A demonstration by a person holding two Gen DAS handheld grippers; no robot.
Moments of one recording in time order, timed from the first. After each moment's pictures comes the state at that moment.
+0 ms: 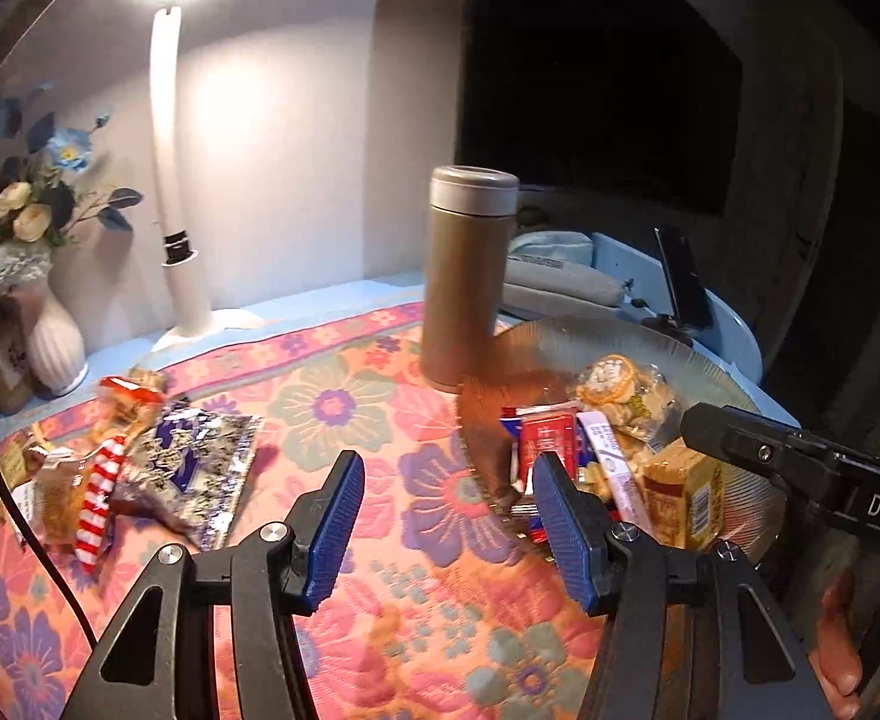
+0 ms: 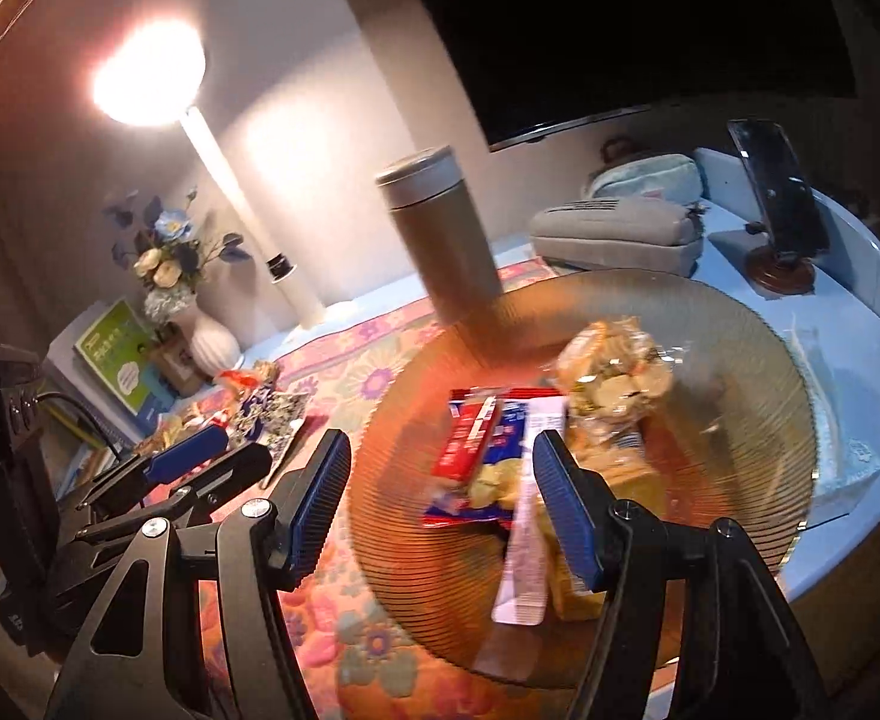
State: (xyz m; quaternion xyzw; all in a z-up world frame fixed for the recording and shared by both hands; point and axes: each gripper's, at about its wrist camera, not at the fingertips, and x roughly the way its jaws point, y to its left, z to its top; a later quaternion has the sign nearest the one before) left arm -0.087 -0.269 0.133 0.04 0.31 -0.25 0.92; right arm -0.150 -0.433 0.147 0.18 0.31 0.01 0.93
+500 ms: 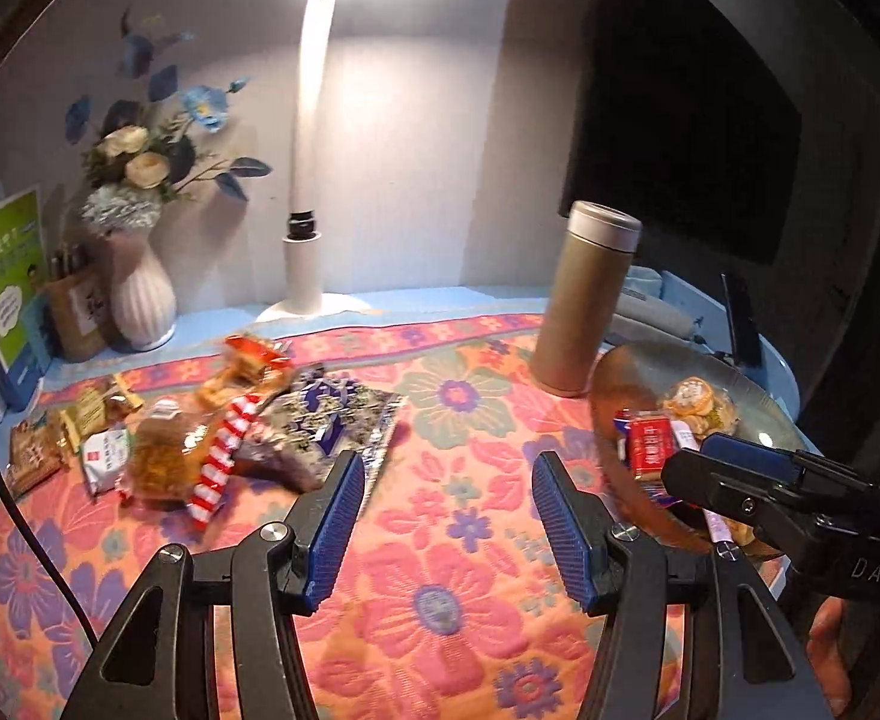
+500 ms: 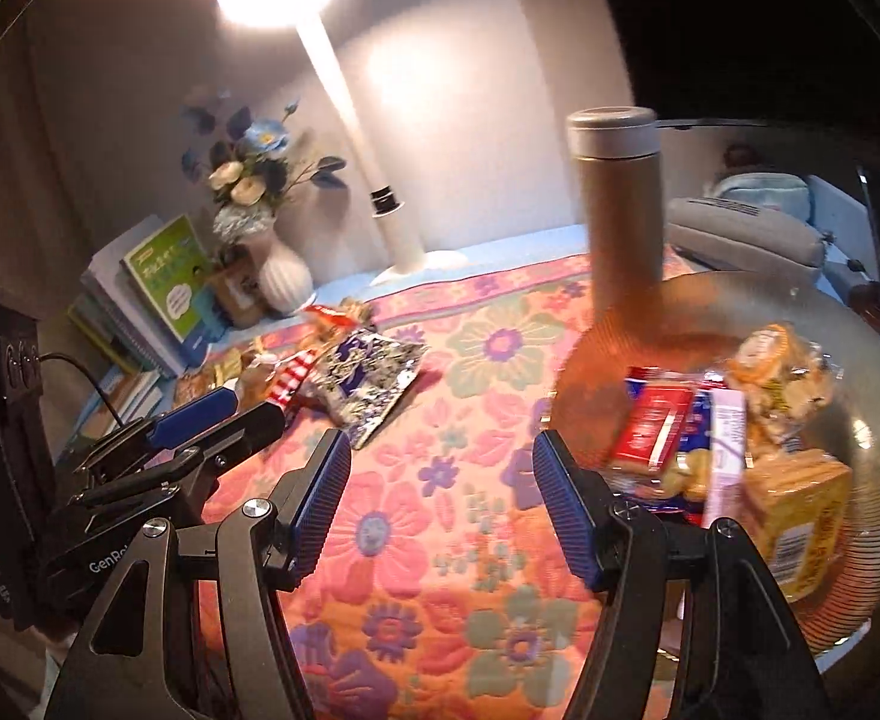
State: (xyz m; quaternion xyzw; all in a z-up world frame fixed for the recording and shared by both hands) left arm -0.083 -0.171 0.130 -0.01 0.31 -0.19 0.93; right arm -0.117 -0.333 0.149 0.12 0.34 0.08 0.93
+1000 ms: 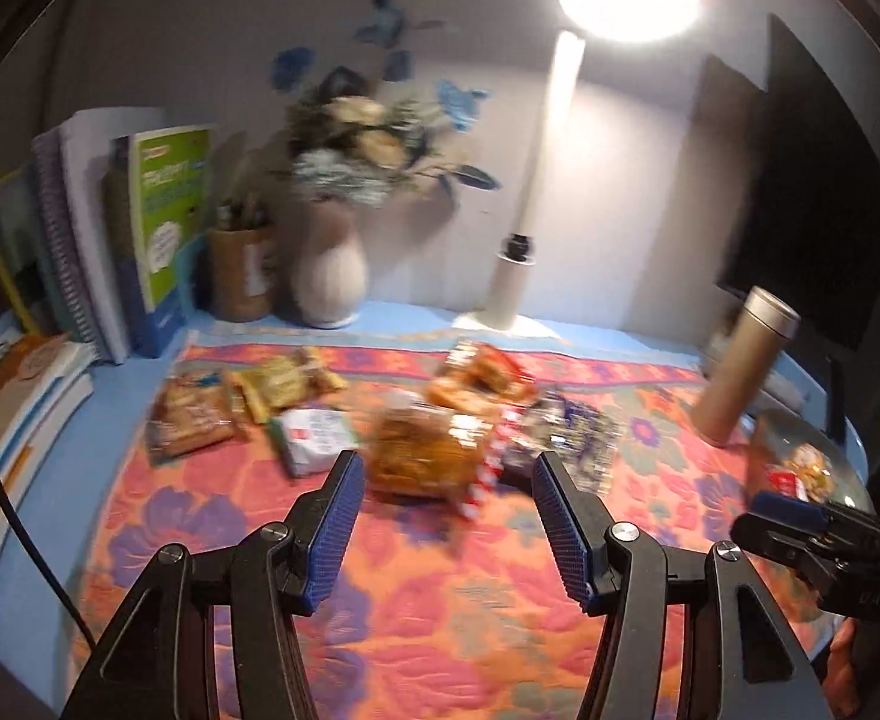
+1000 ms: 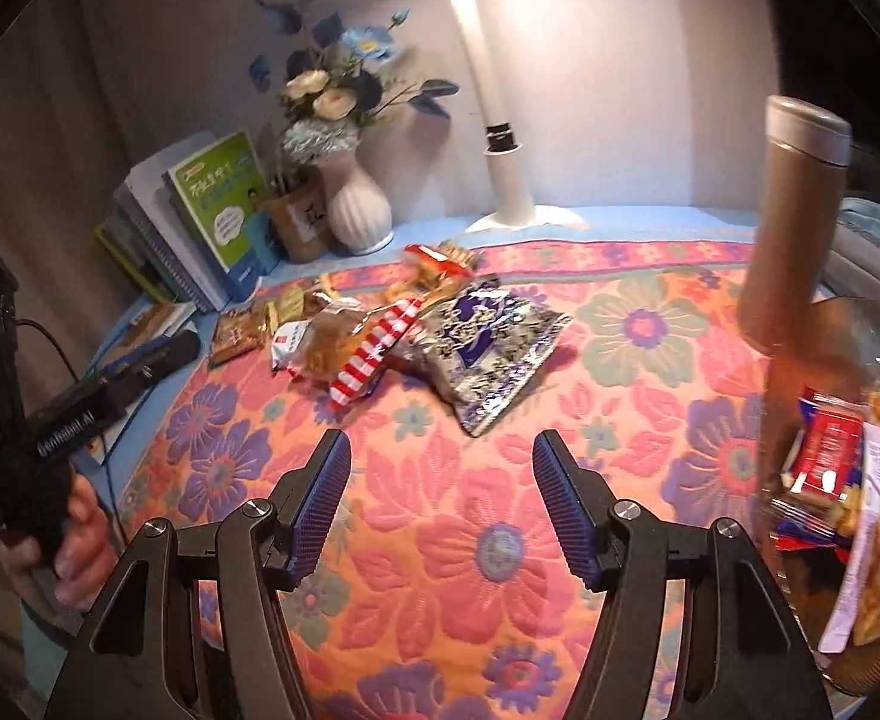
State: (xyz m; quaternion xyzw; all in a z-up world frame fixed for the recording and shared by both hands) left arm -0.067 -0.009 0.127 -0.08 0.29 -0.07 0.95; right arm -0.069 -0.232 0.130 0.07 0.39 0.15 0.91
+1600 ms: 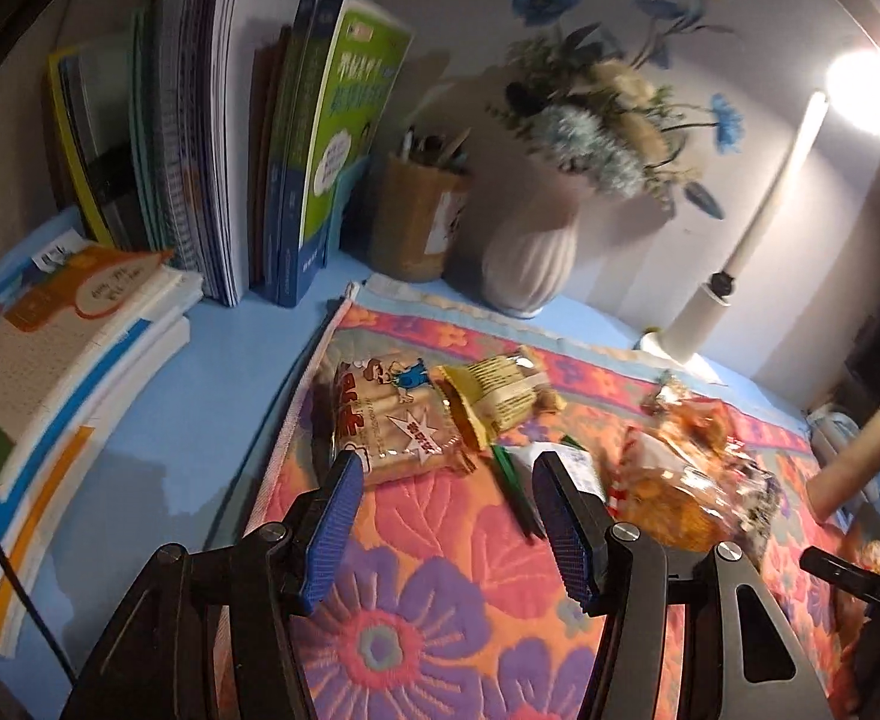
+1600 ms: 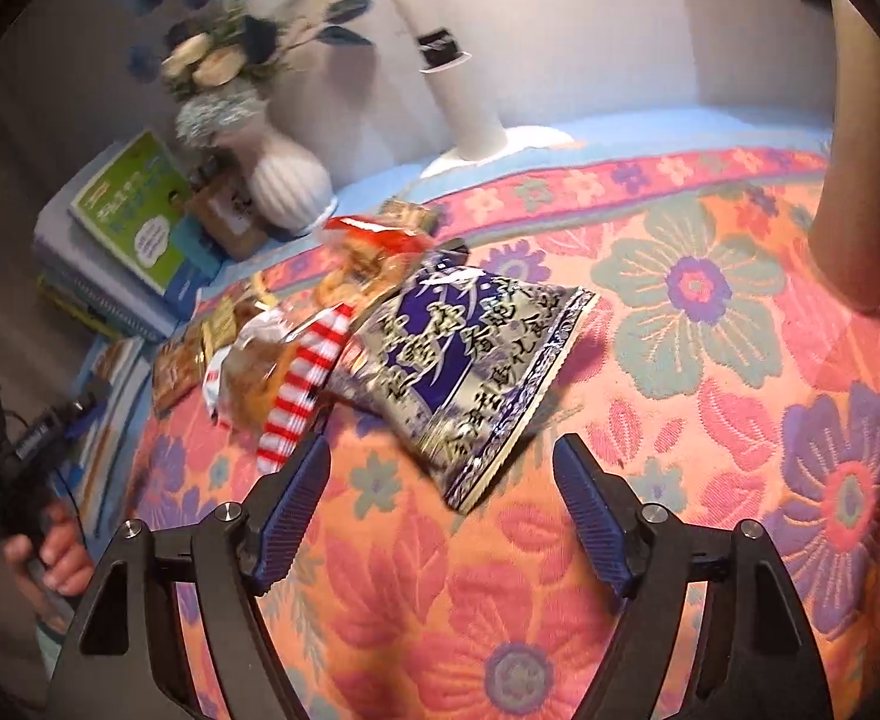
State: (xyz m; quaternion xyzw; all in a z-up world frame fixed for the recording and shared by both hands) left arm 0.024 0.122 0.076 -0.15 0.36 0.01 0.92; right arm 0.037 -0.246 0.067 0.17 0.46 0.12 0.86
